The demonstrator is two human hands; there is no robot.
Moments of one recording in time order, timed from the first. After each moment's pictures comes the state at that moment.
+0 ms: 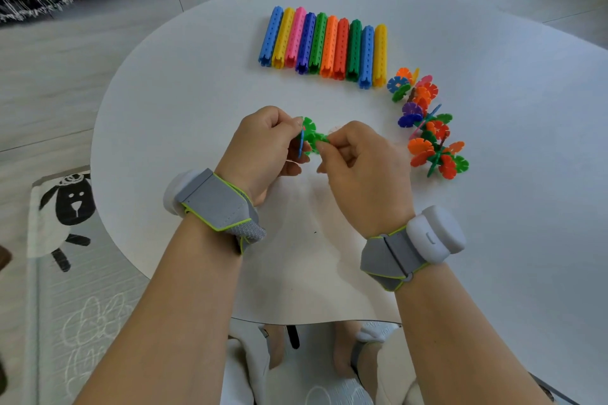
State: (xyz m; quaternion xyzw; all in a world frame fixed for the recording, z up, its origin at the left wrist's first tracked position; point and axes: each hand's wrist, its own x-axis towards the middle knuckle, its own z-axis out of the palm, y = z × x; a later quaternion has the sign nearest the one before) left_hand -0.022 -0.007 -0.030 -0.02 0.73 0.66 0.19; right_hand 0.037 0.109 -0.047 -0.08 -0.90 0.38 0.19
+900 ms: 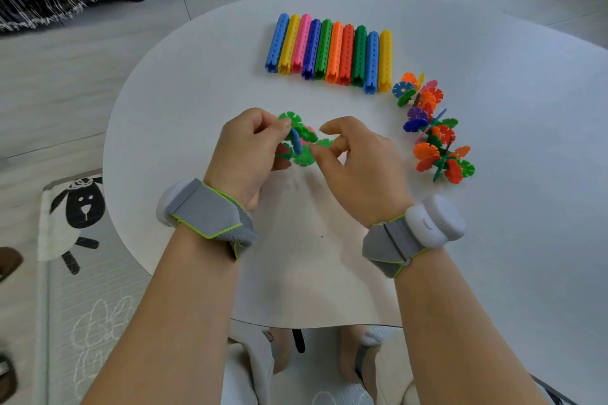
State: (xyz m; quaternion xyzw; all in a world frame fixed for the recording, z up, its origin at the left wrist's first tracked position) left_hand -0.025 -0.020 -0.032 -0.05 0.73 0.67 0.11; right_hand 0.024 0.112 -0.039 -0.07 -0.94 0.33 0.09
